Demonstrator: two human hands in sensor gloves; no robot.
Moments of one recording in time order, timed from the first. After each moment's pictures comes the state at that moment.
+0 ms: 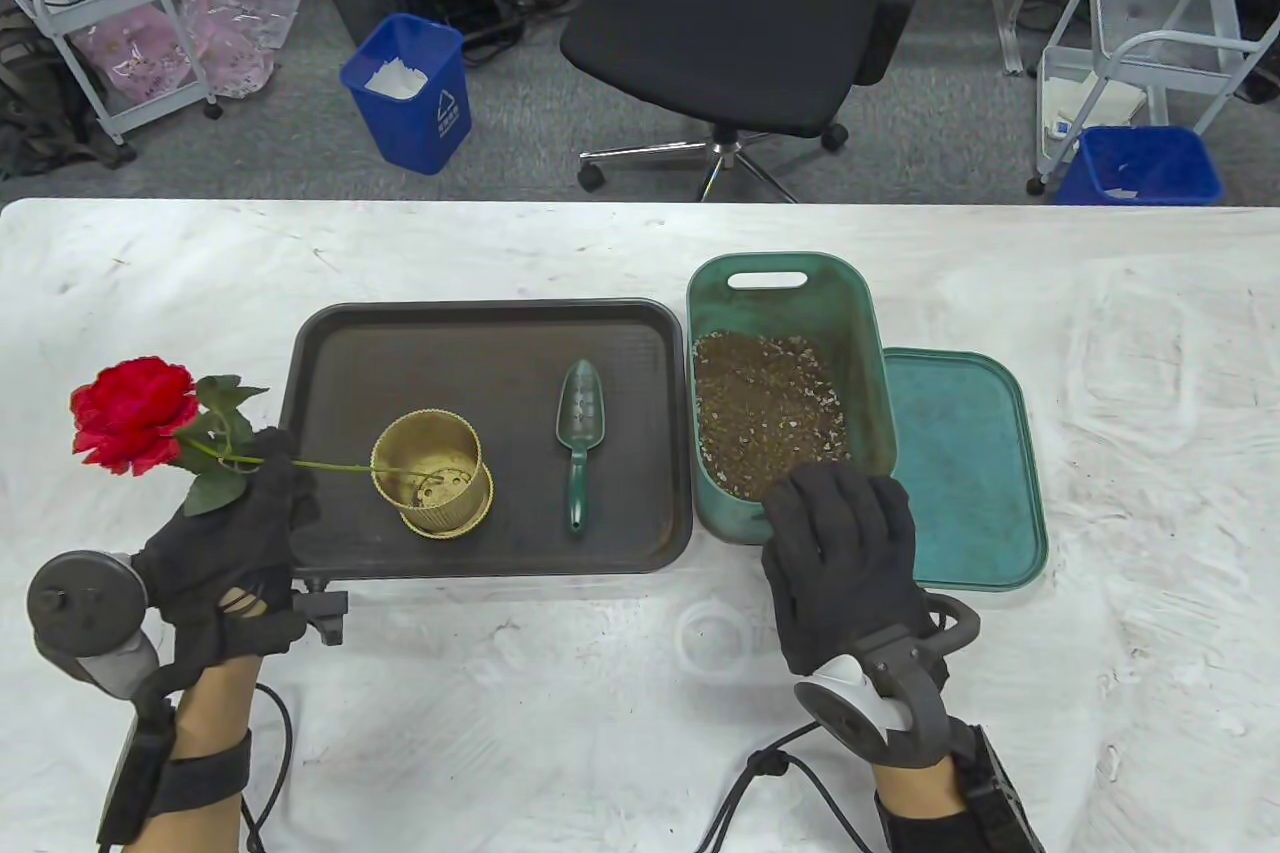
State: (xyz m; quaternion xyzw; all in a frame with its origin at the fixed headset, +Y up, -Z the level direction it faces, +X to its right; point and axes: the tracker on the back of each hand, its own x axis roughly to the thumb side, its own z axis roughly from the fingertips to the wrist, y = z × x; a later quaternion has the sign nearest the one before) left_hand -0.365 -0.652 -0.200 0.25 0.03 0.51 0.82; right_hand 0.125 -0.663 -0.153 0.17 -0.42 0.89 0.09
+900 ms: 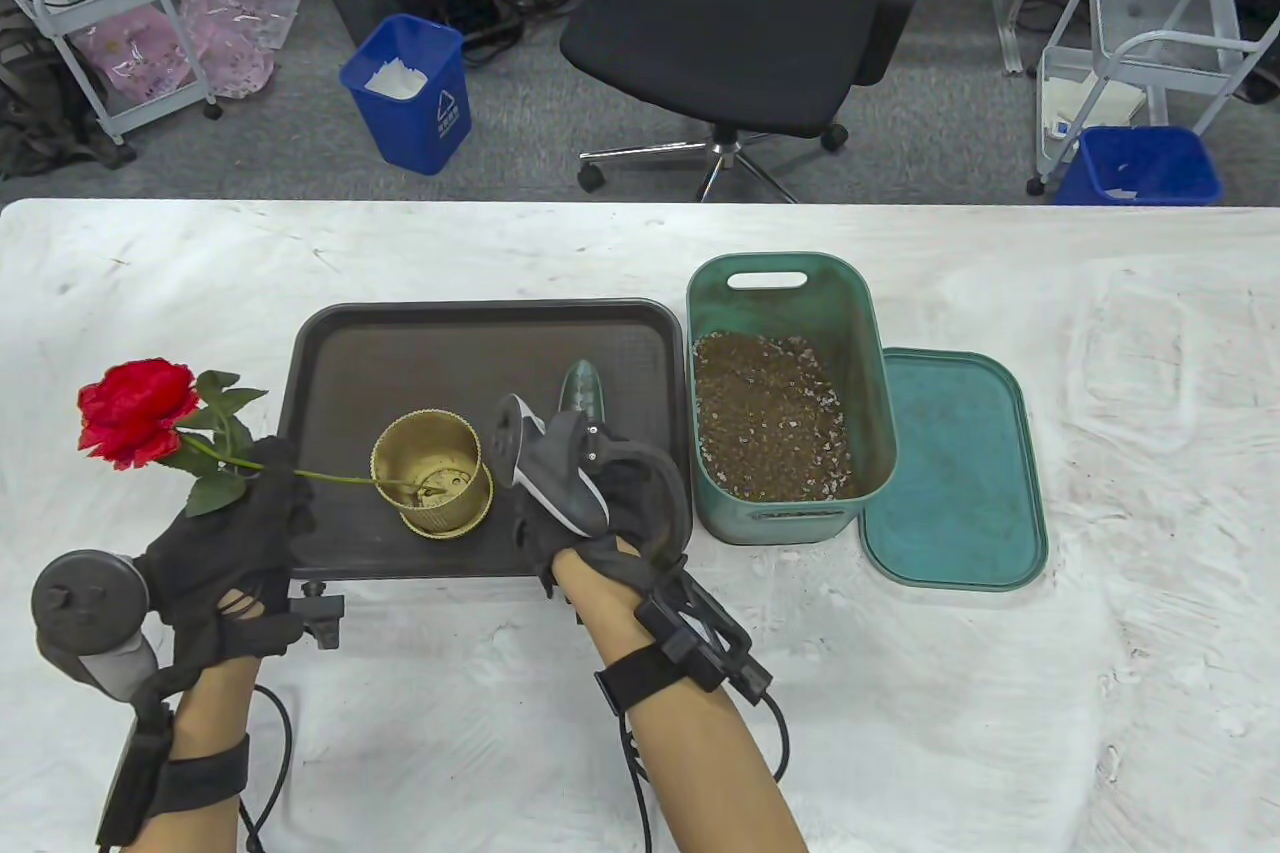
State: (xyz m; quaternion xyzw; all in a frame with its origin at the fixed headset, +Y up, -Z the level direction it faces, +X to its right) left_hand -0.367 -0.658 -0.199 0.24 0.05 0.51 0.82; right_hand -0.077 -0.681 -0.302 -0.07 0.08 0.99 0.00
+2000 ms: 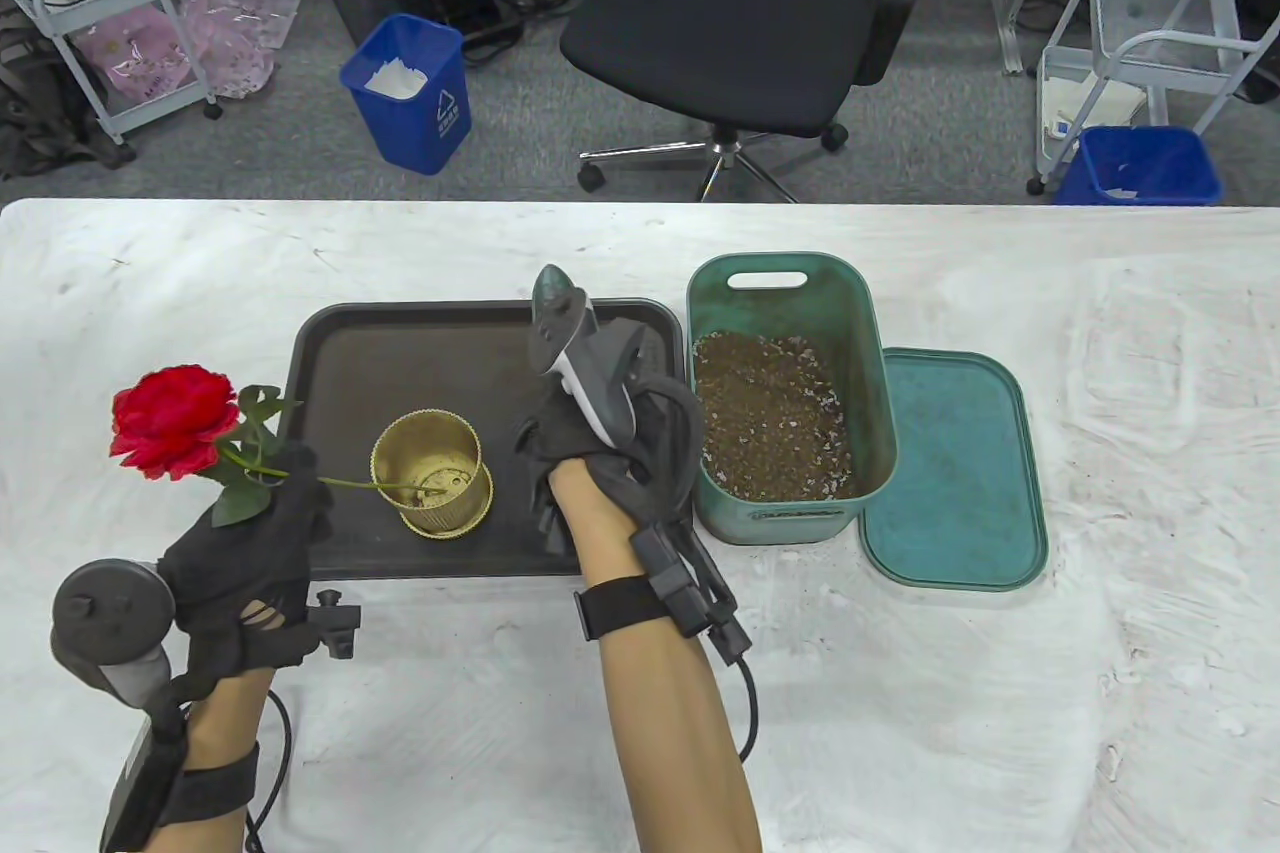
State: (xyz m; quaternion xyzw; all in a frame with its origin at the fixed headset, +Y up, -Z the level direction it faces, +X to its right) left_hand -0.350 -0.652 -0.193 0.25 0.01 0.47 0.85; right_hand -0.037 -0.586 -0.324 -0.15 0.08 0.97 0.17
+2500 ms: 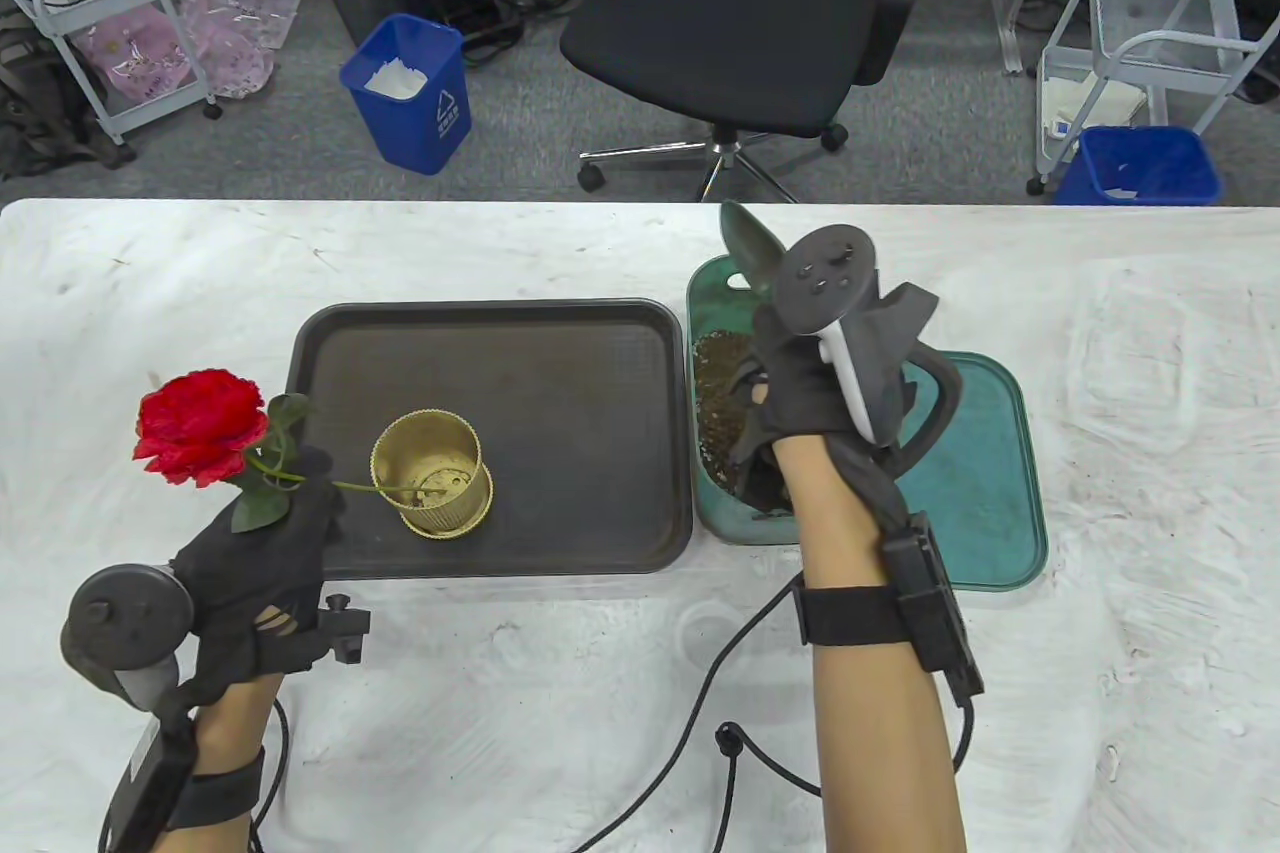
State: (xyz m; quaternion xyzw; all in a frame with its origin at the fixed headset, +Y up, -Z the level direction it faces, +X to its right) left_hand -0.343 -0.649 -0.192 0.26 -0.01 0.45 0.86; right_hand 0.118 -0.509 -0.303 -0.22 -0.04 0.96 0.19
